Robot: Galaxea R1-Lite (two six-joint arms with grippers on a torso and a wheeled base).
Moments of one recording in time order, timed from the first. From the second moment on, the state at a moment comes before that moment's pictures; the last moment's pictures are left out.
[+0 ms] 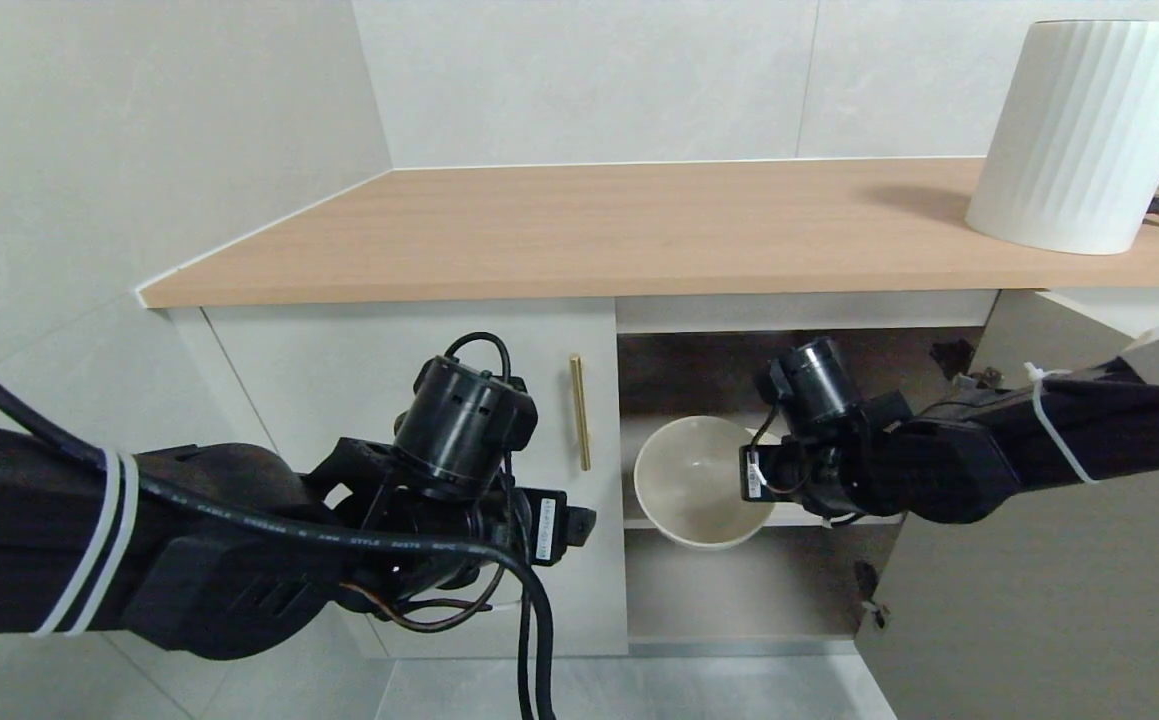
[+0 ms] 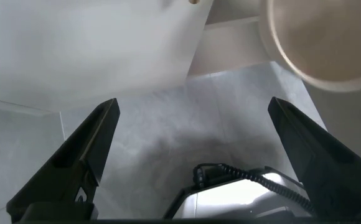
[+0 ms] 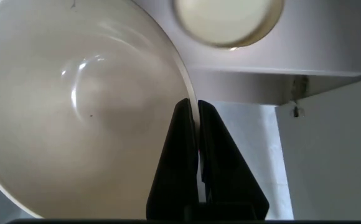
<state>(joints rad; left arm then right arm) -0.68 1.81 -0.97 -0.10 0.28 -0.38 0.57 2.05 -1.24 -0.06 -0.37 0.41</state>
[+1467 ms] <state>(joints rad) -0.67 1.83 -0.97 -0.10 0.28 -0.38 0.32 2.44 -1.65 -0.05 -0.39 0.56</state>
